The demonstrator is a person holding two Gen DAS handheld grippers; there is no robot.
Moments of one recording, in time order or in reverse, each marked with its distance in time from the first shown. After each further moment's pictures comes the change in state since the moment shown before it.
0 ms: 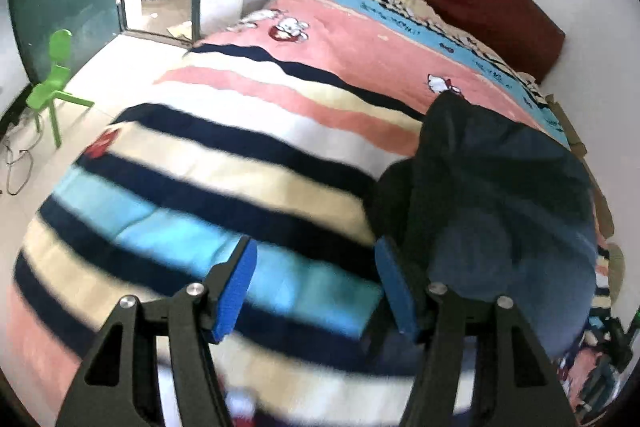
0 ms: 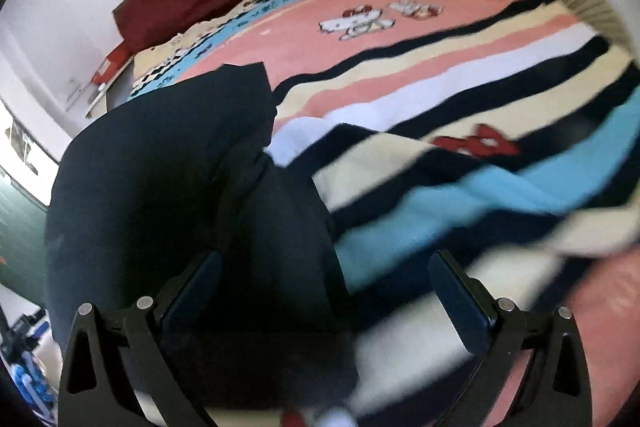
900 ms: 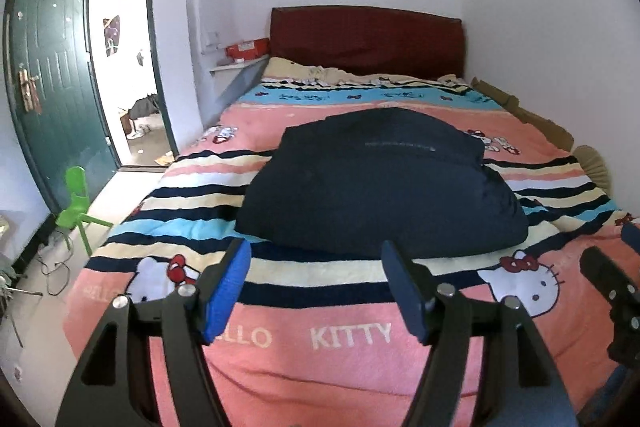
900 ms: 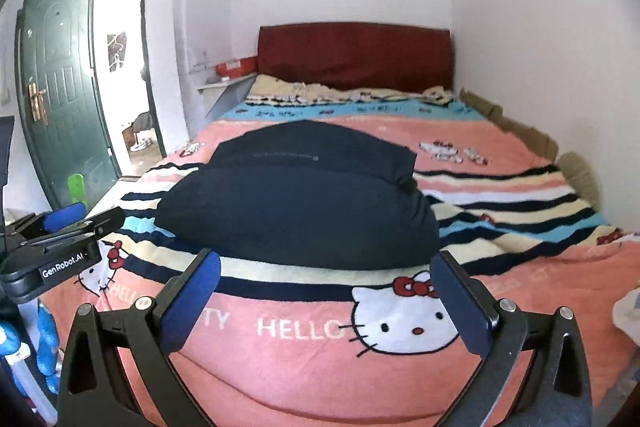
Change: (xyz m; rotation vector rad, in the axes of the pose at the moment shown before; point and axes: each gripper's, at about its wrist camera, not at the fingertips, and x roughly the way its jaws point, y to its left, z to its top) left arm -0.221 -0.171 -0.216 0.362 -0.368 0.043; right arm -0.252 0.137 -0.205 -0.464 -0.377 0.069
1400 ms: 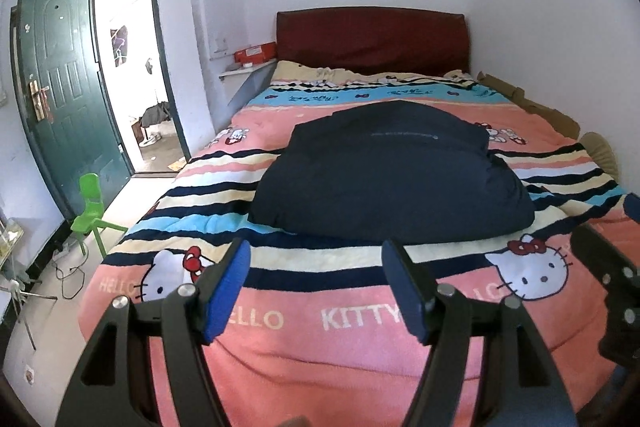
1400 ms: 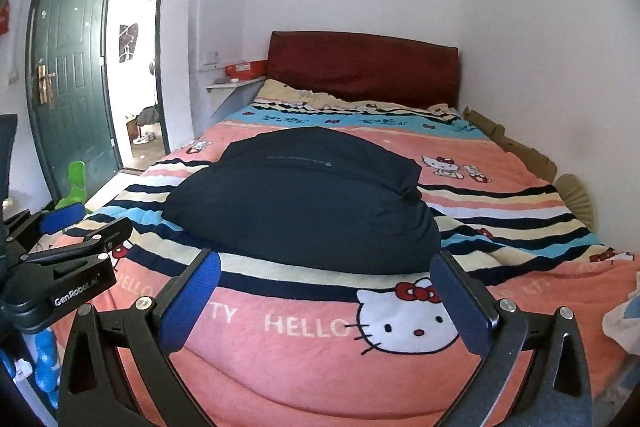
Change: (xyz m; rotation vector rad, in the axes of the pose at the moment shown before) left arm -0.016 -0.005 -0.020 0.029 -0.013 0.041; right arm -0.011 0.021 -0.008 -0.063 -0.028 0.000
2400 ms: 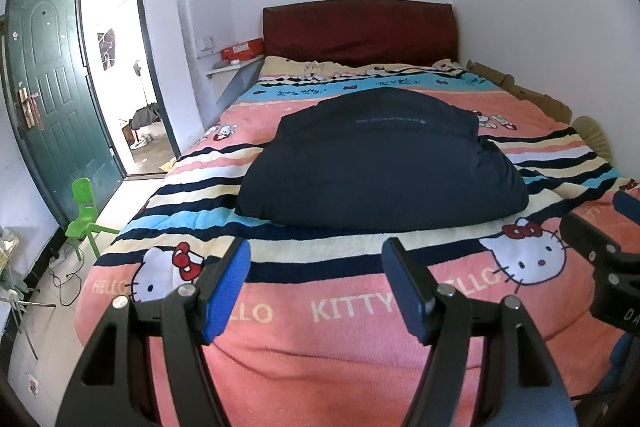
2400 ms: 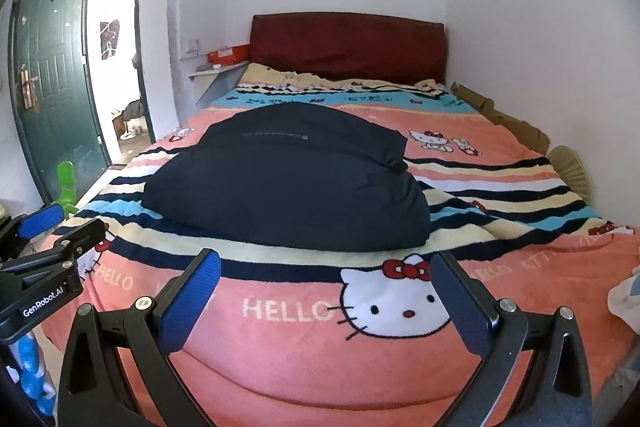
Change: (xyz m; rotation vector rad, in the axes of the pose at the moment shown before) left arm 0.011 -0.009 -0.011 0.041 0.021 -0.022; right arm 0.023 -0.022 -0.015 0.050 0.073 -0.035
